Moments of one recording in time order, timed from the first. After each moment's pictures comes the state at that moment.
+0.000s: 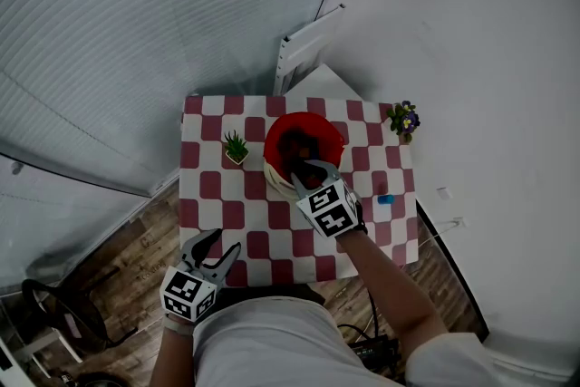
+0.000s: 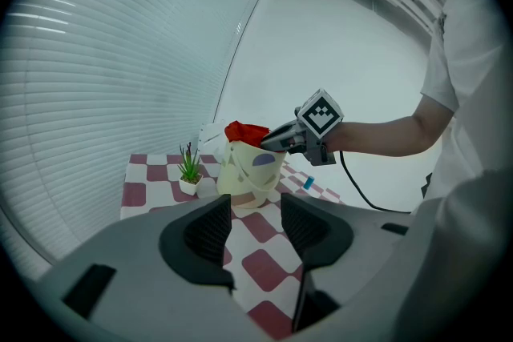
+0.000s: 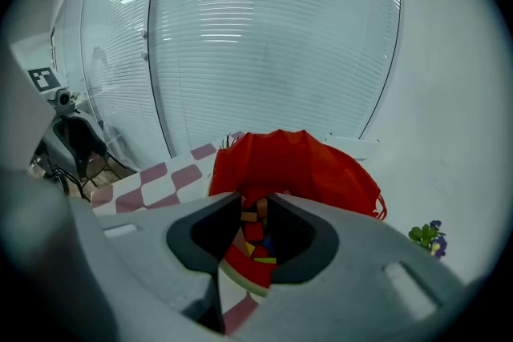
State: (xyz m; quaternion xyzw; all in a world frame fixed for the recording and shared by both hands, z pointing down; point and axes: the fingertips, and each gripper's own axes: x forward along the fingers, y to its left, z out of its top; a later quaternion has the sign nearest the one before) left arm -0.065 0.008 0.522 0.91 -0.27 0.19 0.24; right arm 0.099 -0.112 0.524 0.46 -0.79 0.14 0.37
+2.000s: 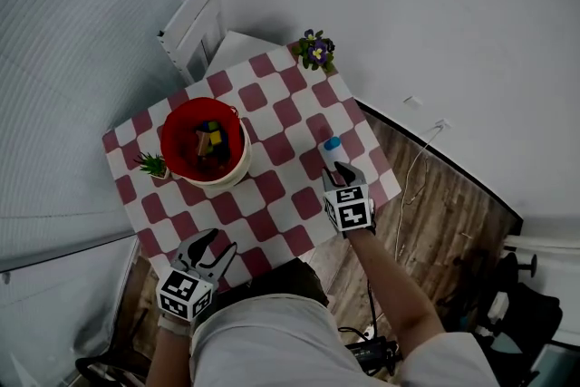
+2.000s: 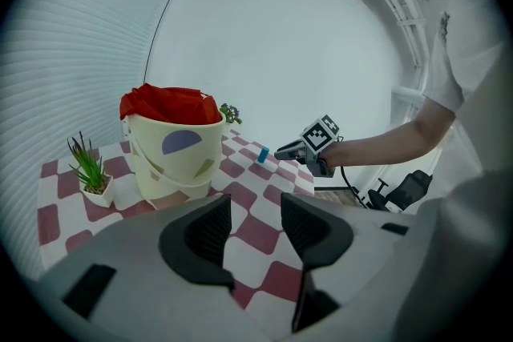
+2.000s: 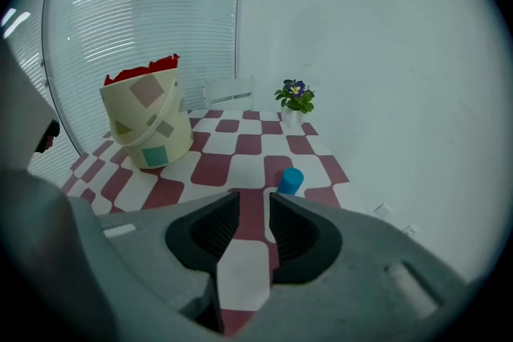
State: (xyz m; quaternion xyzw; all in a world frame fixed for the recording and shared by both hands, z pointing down) left arm 0.055 0.044 0.553 0.93 -0.06 0.29 0.21; right arm 0.345 0.070 0.627 0.72 -0.56 0.31 0.28
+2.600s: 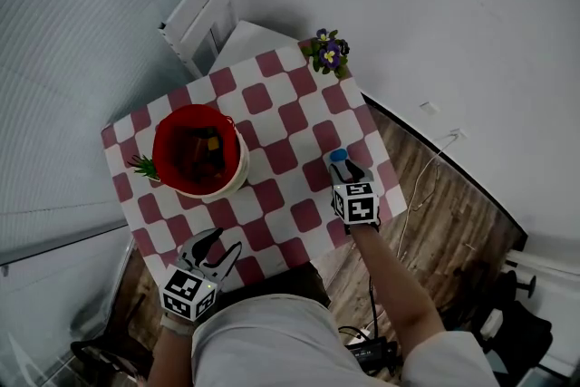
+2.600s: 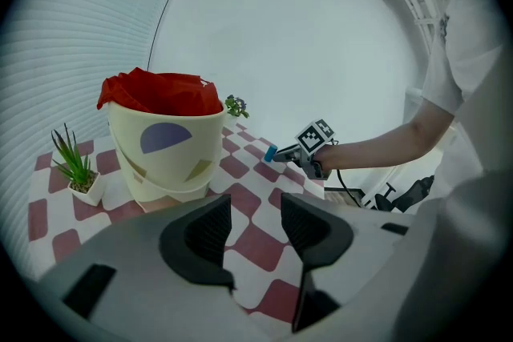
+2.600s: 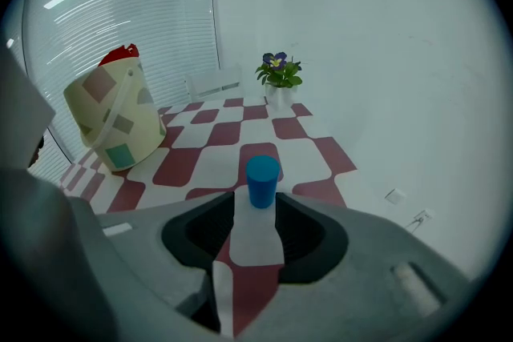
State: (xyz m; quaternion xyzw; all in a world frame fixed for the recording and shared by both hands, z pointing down) left arm 0.096 0.036 0.572 0.92 -0.09 0.31 0.23; right arm 0.399 0.049 0.679 0.71 -0.55 0.35 0.25
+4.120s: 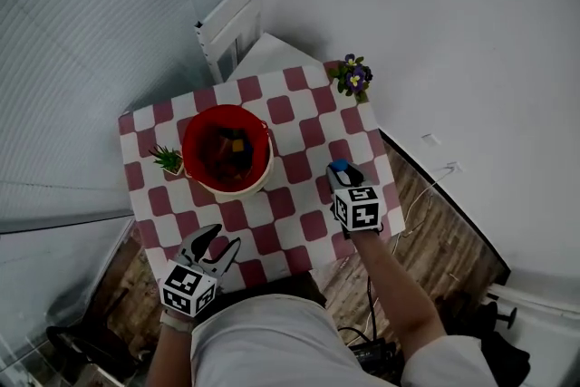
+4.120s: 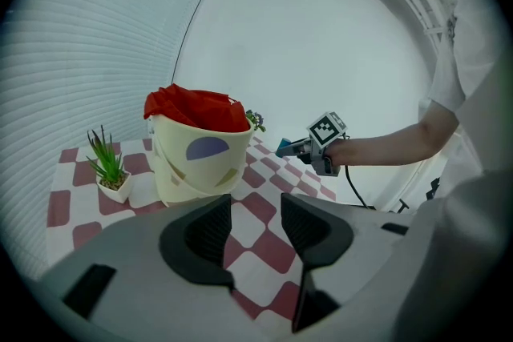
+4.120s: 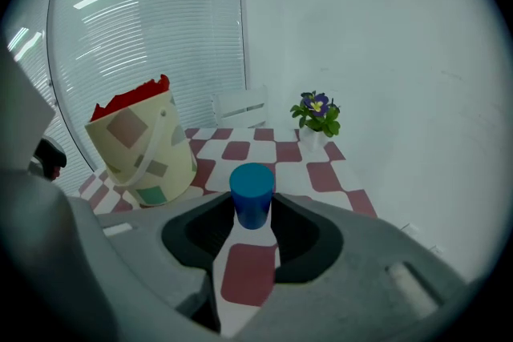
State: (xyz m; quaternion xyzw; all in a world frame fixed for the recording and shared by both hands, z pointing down) left arm 0.068 0.011 0.559 0.92 -0.15 0.27 0.24; right arm 0.358 -0.012 0.612 0.68 -0.62 0.30 0.25
